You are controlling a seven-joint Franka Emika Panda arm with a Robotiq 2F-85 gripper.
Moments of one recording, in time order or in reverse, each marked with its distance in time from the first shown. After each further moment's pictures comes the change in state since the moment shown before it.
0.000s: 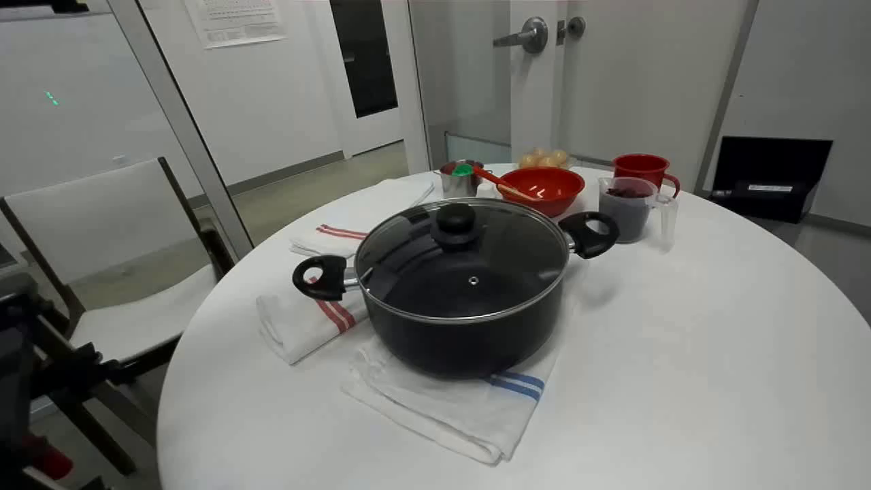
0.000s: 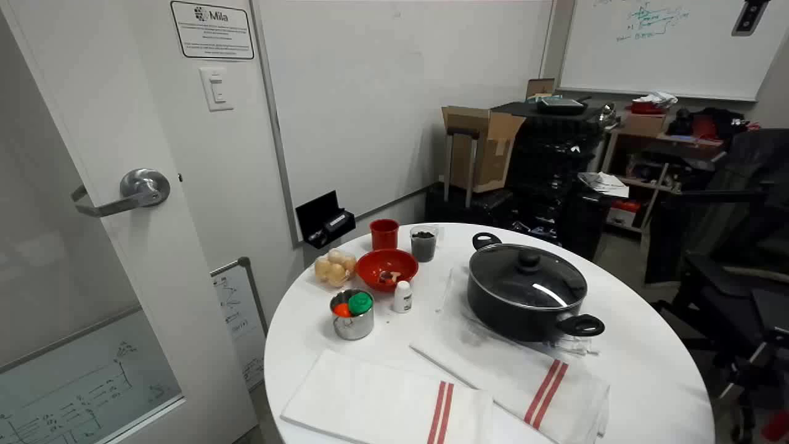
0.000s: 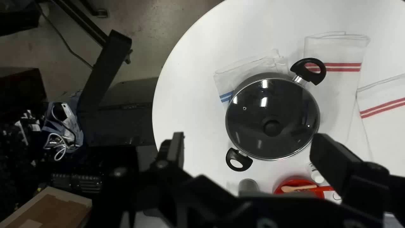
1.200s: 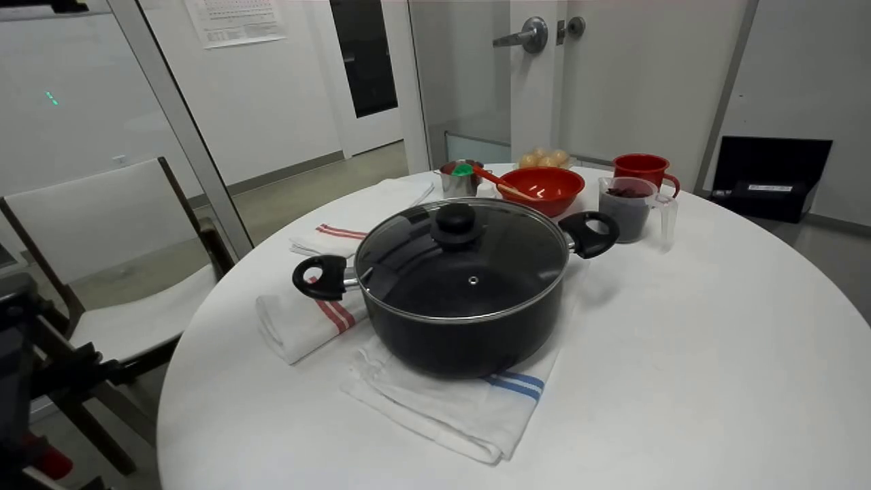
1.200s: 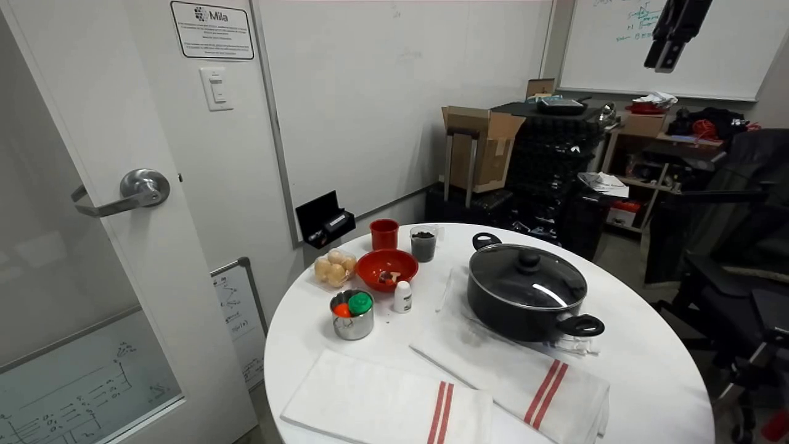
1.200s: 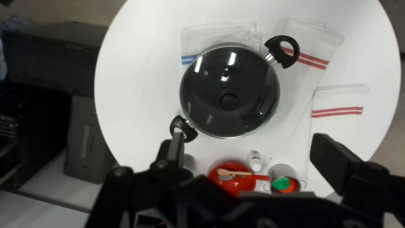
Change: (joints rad) arm 0.114 0.202 -0.055 0.048 0.139 0.180 -0.295
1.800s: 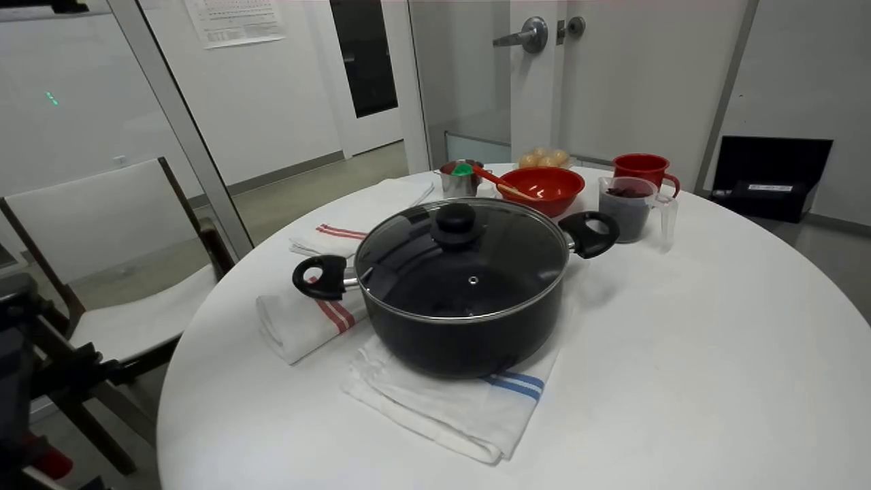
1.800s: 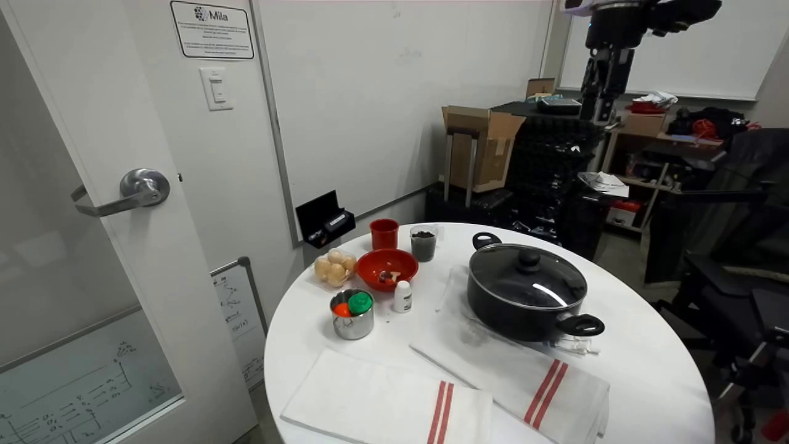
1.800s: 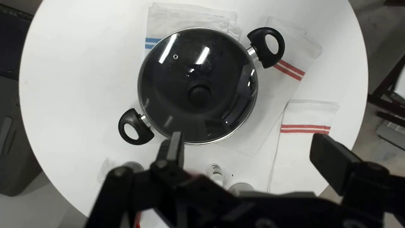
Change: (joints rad) arm 0.012 0.340 0.015 0.180 0.165 -0.001 -0.228
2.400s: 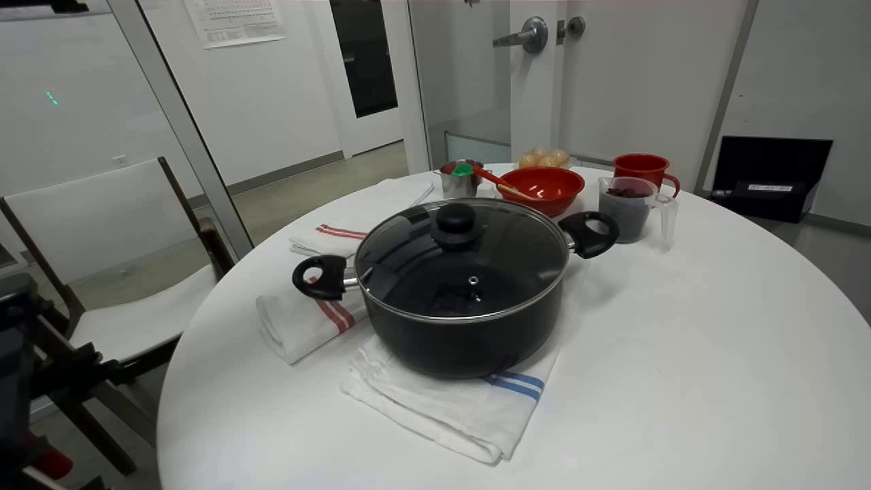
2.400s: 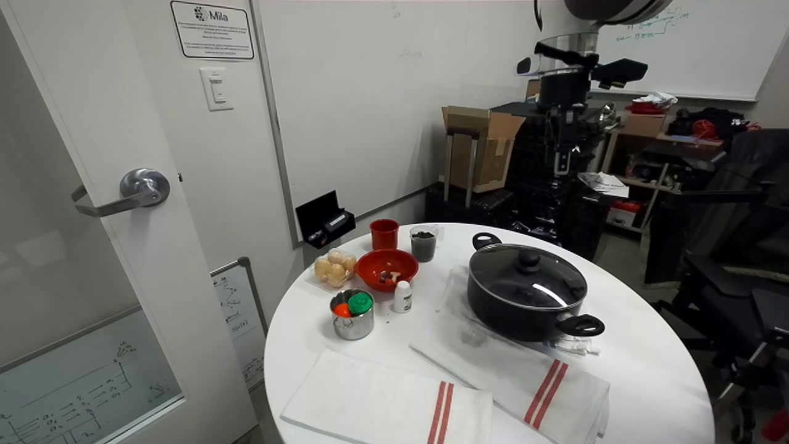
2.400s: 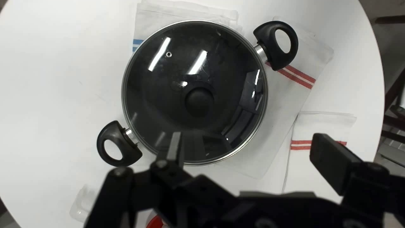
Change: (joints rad) arm -0.045 0.259 0.089 0.139 0.000 0.009 0.043
